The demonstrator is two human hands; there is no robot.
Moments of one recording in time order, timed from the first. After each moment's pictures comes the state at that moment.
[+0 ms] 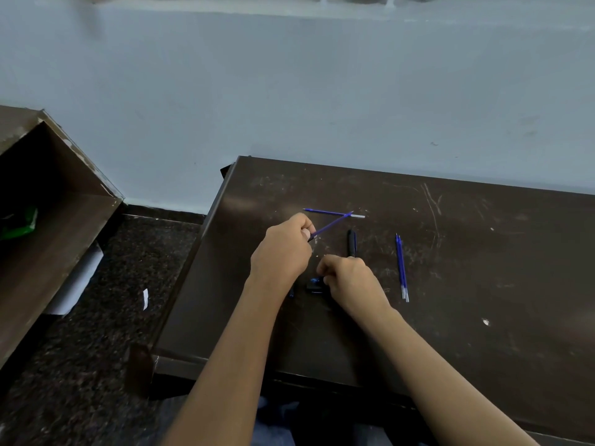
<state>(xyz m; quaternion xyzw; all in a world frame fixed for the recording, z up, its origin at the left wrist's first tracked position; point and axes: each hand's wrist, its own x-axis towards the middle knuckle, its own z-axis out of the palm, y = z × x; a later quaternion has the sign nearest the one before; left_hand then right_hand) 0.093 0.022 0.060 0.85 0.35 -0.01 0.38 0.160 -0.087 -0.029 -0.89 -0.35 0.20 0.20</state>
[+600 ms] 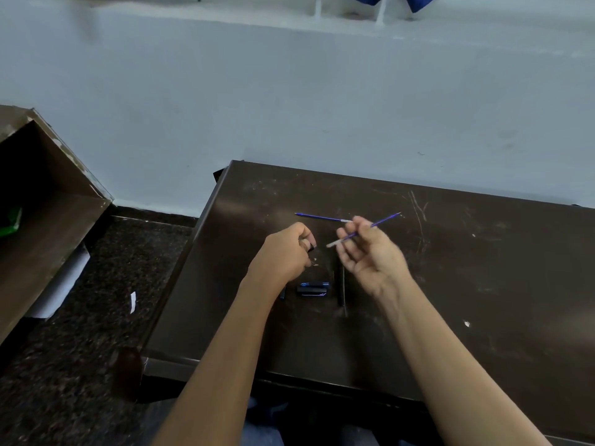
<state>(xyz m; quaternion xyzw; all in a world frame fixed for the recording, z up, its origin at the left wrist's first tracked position) 0.097 0.020 0.066 0.81 0.34 -0.09 0.46 0.185 -0.091 0.031 -0.48 0.16 0.33 0.80</state>
